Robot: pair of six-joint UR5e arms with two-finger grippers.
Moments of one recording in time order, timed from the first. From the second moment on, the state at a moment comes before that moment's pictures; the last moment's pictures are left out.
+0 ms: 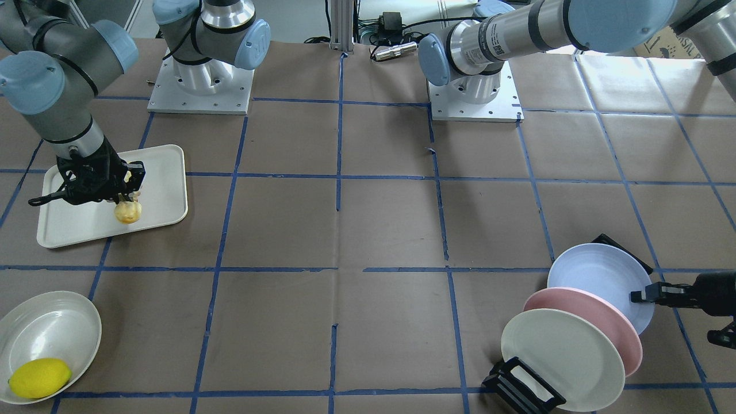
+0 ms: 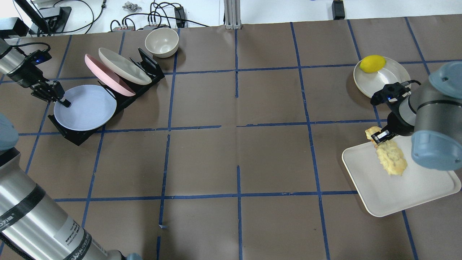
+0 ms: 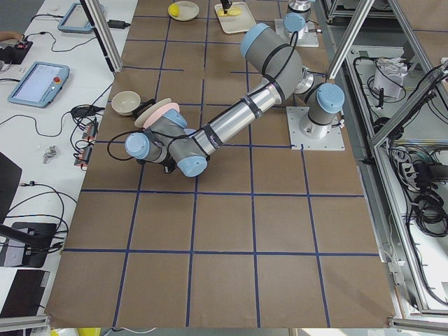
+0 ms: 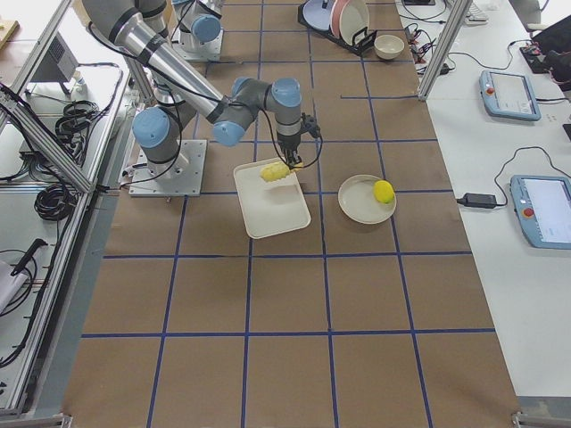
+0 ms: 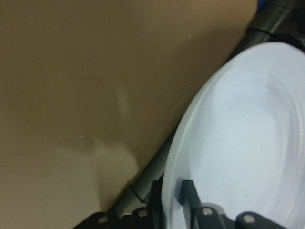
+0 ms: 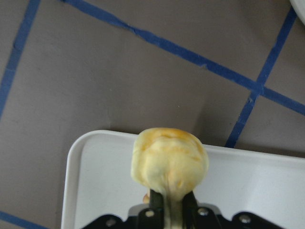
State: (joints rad) left arm -0.97 -2.34 -1.12 -1.65 1.42 0.75; right arm 1.20 -1.56 2.14 -2.17 -1.59 -0.78
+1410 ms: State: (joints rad) left arm -1.01 -1.99 -1.26 -1.83 1.54 0.73; right arm 1.65 -1.57 1.66 -1.56 -1.59 -0.13
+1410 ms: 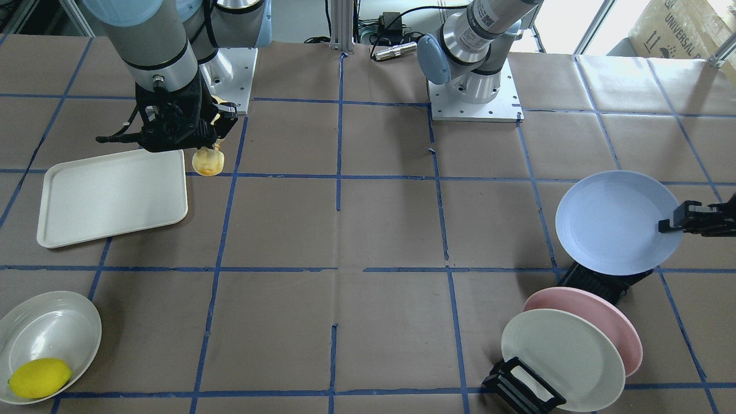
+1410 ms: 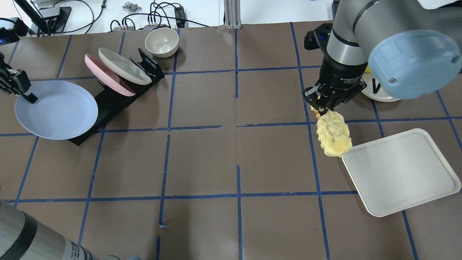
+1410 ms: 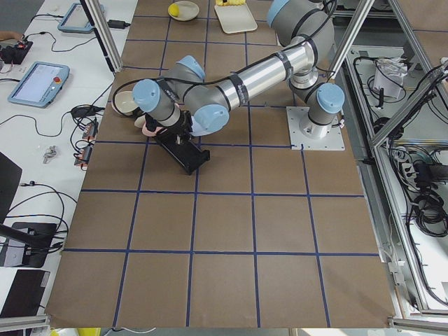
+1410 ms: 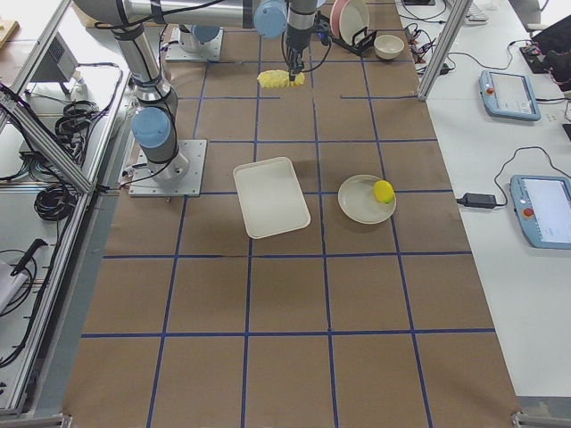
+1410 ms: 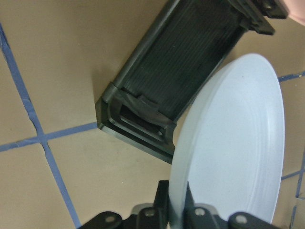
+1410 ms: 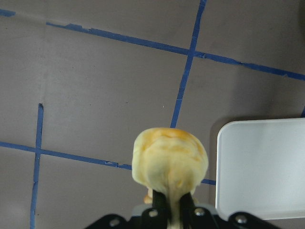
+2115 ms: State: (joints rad) left arm -1.31 -1.74 -1.65 -1.68 1.31 0.39; right arm 1.65 -1.59 1.67 -1.57 -1.60 -0.11
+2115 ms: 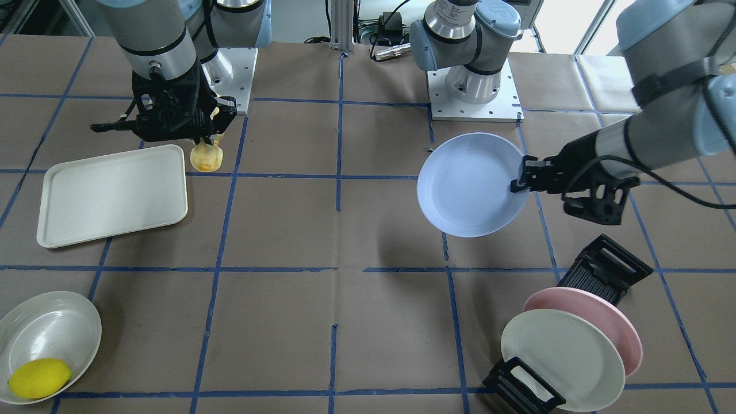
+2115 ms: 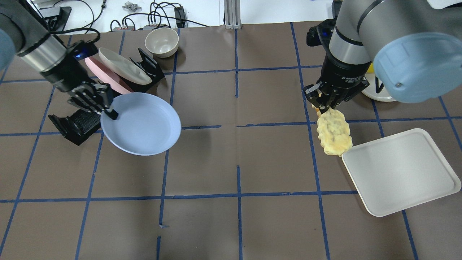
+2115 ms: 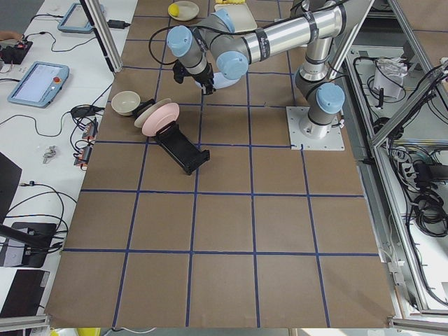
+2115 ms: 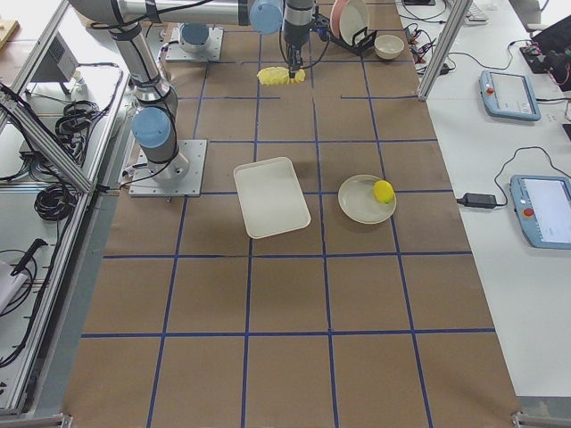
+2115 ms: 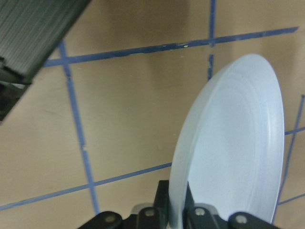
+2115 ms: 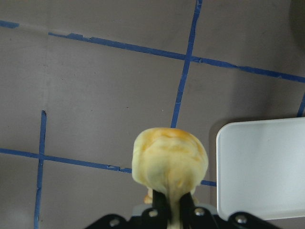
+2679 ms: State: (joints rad) left arm -1.52 -1.89 -1.74 -1.26 1.10 0.18; right arm 1.65 -1.59 1.68 -1.57 -1.59 -0.10
